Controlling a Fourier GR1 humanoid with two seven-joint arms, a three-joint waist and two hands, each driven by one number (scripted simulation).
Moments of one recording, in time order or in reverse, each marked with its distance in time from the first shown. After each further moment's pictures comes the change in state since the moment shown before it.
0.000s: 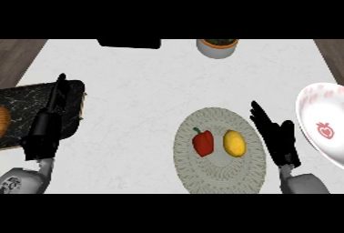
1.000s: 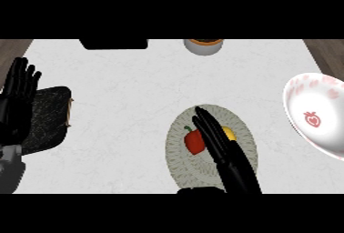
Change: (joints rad) left arm -0.036 0.020 0.227 0.020 0.218 -0.153 -0.005; right arm 0.020 0.087 0.426 -0.488 0.667 -0.264 -0.119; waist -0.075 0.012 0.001
